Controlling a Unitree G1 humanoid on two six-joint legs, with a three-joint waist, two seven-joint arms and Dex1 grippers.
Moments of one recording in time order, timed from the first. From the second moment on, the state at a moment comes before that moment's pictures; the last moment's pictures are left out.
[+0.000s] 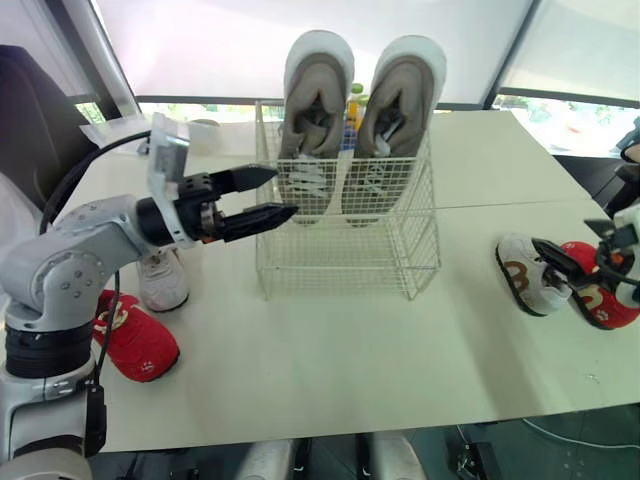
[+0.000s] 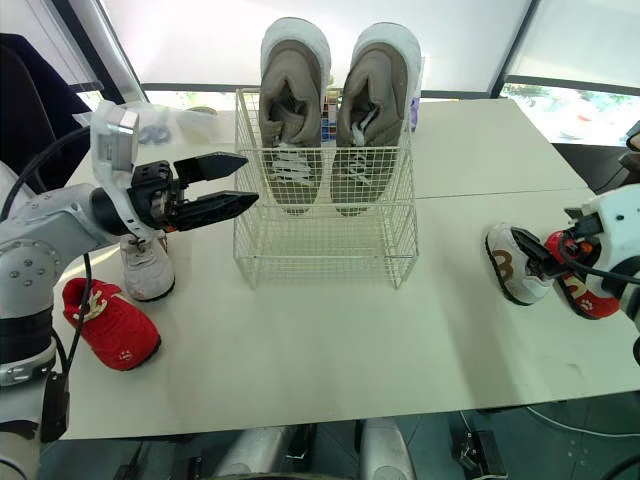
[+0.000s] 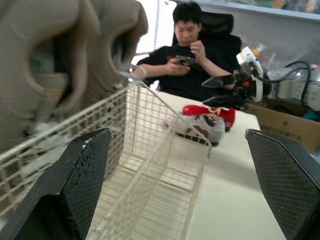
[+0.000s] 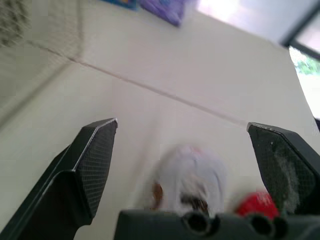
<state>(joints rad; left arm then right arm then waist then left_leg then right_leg) -0.62 0.71 0.17 -0.28 -0.99 0.82 -0.85 -0.01 -0.86 -0.63 -0.26 0.41 0.71 0.61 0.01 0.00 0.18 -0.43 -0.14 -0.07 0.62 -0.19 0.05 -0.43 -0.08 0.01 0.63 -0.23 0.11</state>
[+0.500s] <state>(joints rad) -0.61 0.65 0.16 -0.32 -0.97 0.82 -0.78 0.11 -0.71 -0.64 -0.20 0.40 0.71 0.52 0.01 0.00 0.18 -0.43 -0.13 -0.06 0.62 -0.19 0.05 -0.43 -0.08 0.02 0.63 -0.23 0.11</state>
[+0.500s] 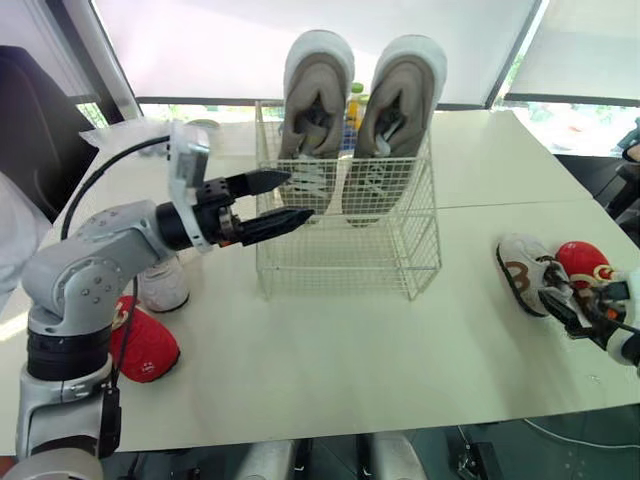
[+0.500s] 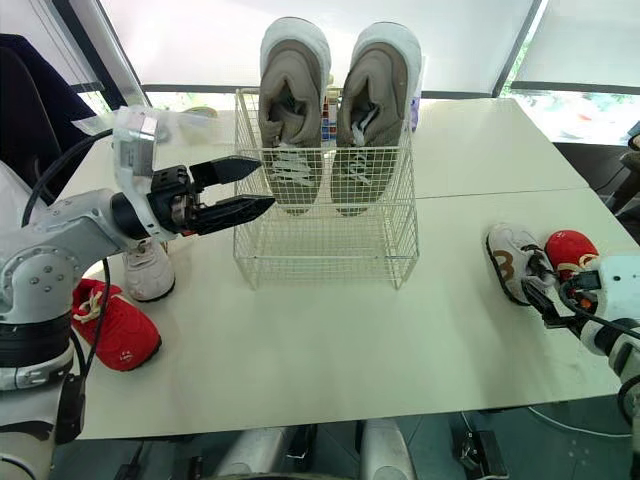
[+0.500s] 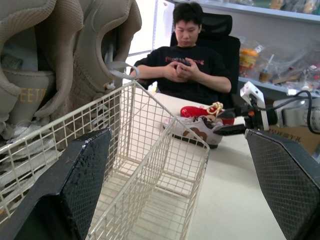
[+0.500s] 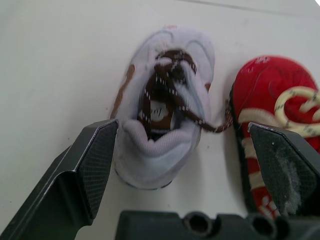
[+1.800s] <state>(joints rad) -0.81 0.65 0.14 -0.12 -0.93 0.87 -0.84 -0.42 -0.94 -0.65 -0.33 0.61 0.69 0.53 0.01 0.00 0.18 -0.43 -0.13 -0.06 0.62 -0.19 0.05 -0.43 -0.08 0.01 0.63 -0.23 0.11</state>
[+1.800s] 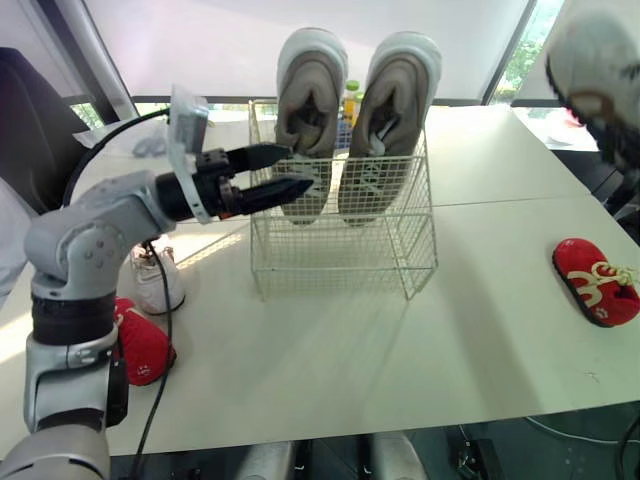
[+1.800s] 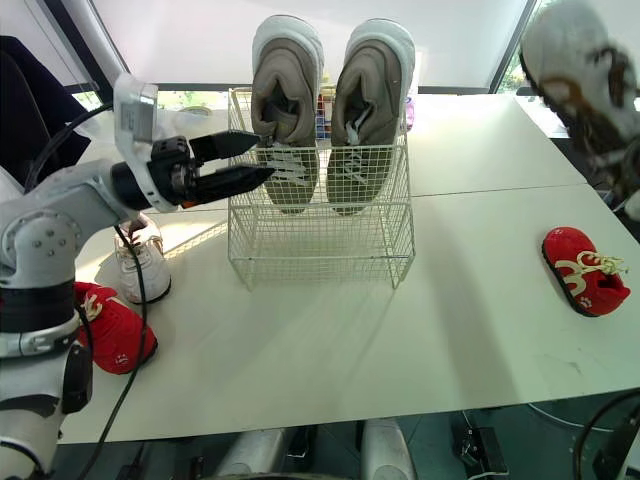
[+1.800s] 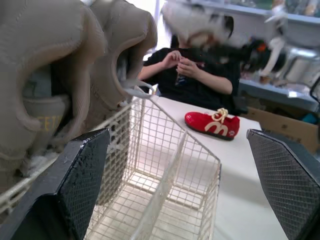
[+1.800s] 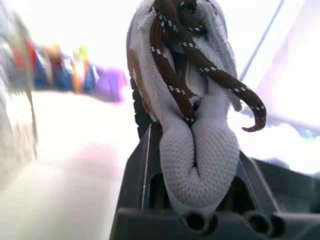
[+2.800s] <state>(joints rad) -1.04 0.67 0.16 0.10 -1.01 1.11 -1.05 -0.77 -0.94 -0.04 -0.26 0.31 0.08 0.98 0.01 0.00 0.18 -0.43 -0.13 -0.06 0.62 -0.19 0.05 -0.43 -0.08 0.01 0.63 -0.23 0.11</state>
